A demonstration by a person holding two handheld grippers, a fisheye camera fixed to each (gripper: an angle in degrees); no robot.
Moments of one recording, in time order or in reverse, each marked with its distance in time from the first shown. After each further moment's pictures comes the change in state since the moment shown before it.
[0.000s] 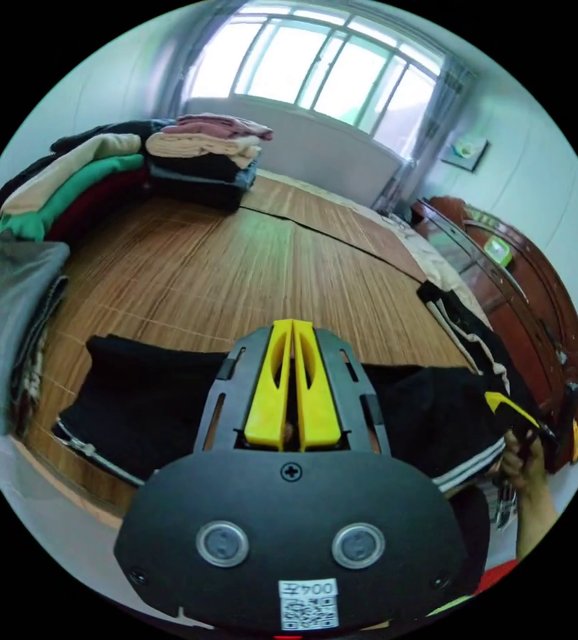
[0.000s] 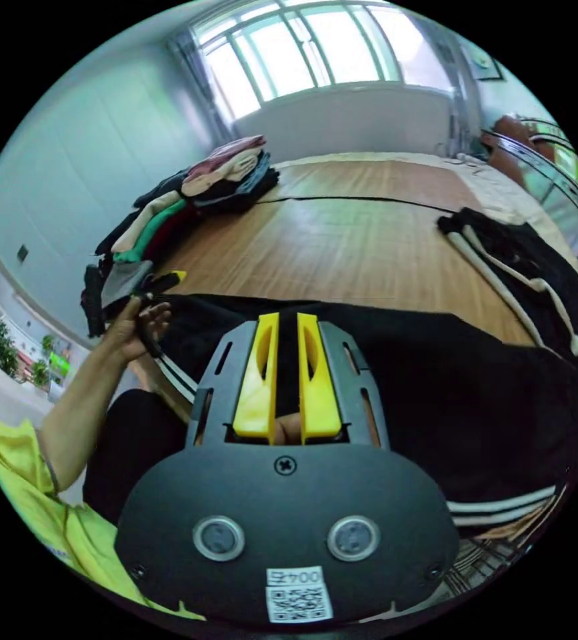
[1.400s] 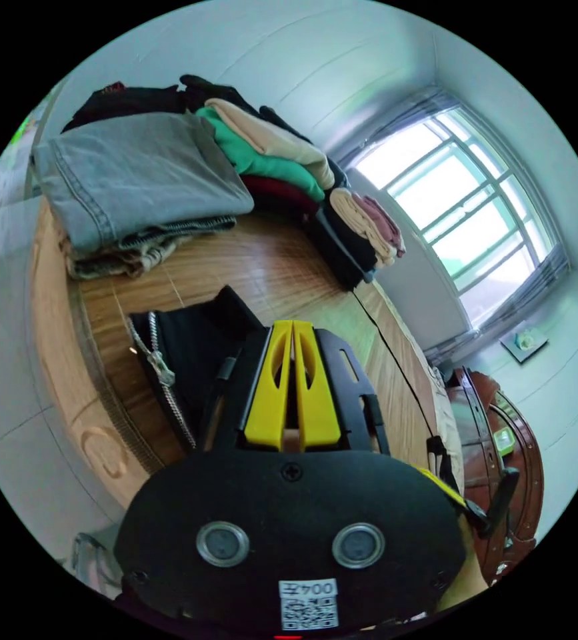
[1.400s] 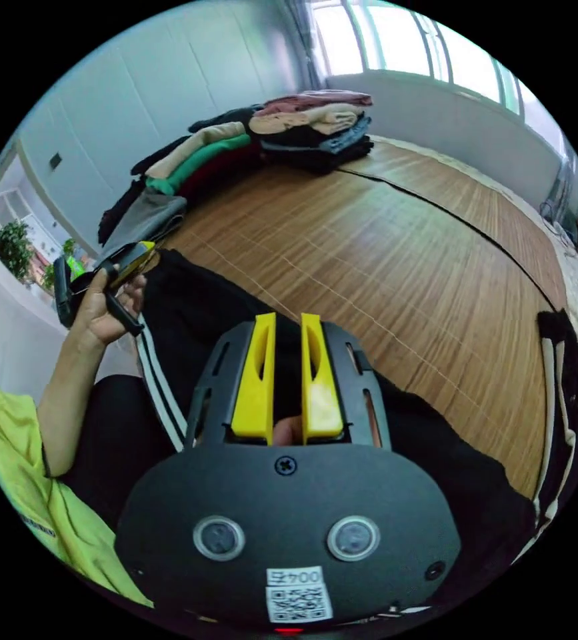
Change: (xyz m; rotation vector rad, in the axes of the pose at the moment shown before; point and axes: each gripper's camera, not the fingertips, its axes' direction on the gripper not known) left arm -0.219 -0.062 -0.093 0.351 -0.104 -0.633; right arm -0.149 -0.189 0.146 -0.193 -0.083 -0.339
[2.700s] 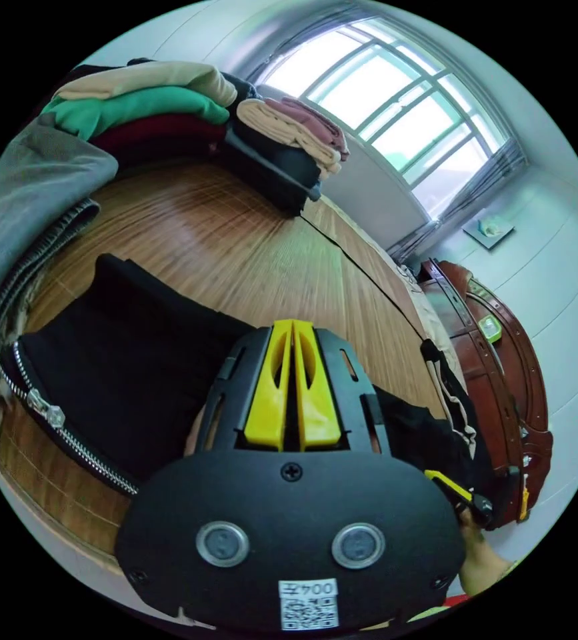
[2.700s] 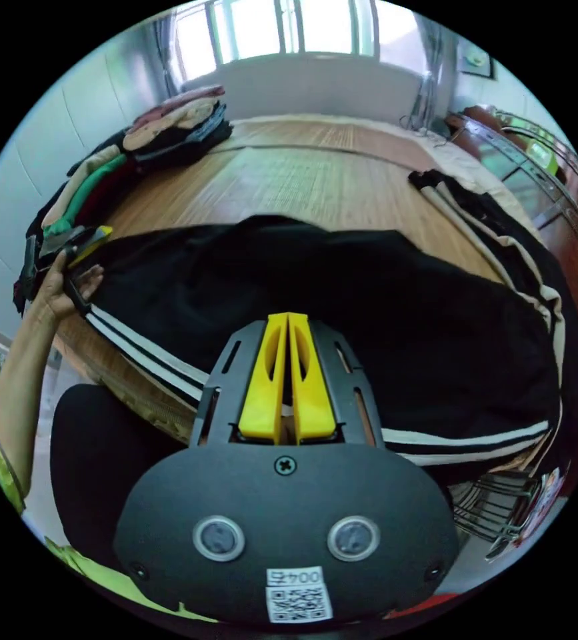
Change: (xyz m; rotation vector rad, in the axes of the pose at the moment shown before) left arm -0.047 0.062 0.146 -0.388 0.202 0.347; right arm 0.034 0.281 -0.055 -0.015 0.320 0.446
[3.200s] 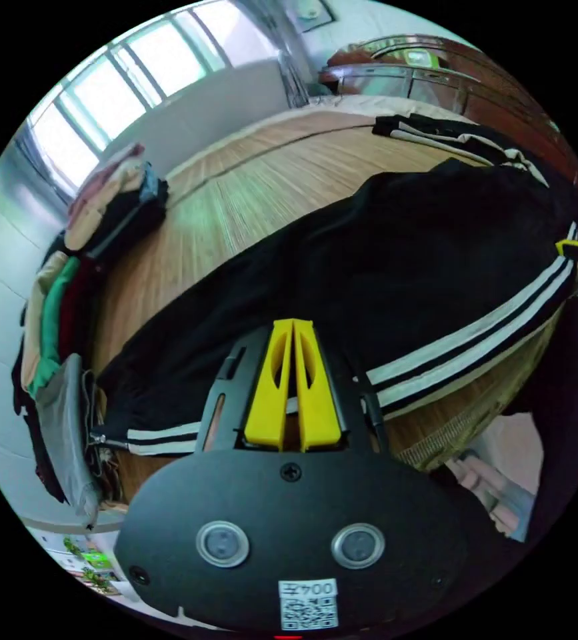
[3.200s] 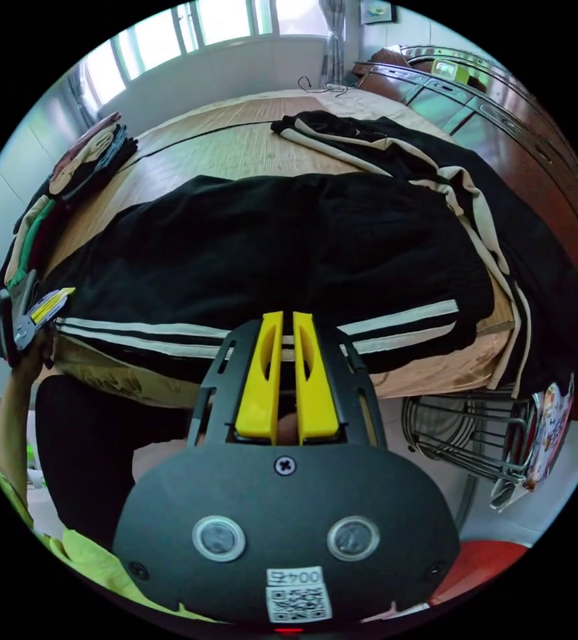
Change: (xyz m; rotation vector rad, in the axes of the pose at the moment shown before) left arm 0.151 0.245 0.116 -0.285 -0.474 0.958; right arm 0.237 0.146 -0.043 -0.066 0.113 0.257
